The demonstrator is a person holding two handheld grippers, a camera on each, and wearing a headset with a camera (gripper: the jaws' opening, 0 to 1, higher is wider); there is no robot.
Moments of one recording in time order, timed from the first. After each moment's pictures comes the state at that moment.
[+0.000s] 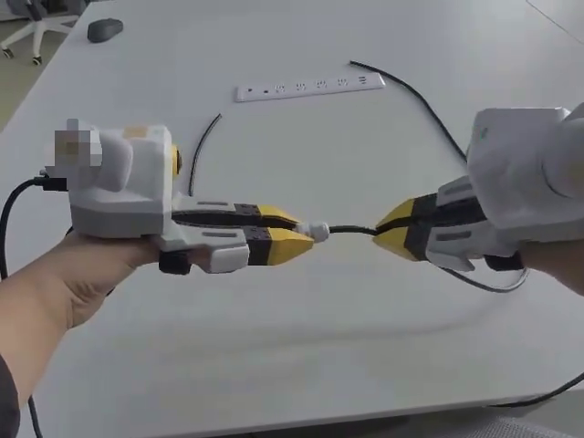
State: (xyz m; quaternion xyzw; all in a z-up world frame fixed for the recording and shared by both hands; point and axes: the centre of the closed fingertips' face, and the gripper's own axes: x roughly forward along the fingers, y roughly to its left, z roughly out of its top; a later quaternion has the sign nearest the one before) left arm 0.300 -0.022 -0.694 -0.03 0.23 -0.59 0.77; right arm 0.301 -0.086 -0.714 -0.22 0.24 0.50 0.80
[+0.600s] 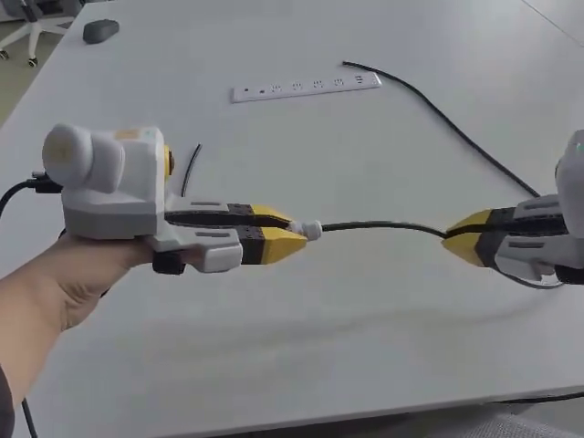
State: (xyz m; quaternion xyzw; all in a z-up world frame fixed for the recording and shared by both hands) left arm 0.302 -0.019 -0.695 -0.03 0.23 -0.59 0.78; right arm 0.309 -0.159 -0.737 -0.16 0.28 0.41 0.85
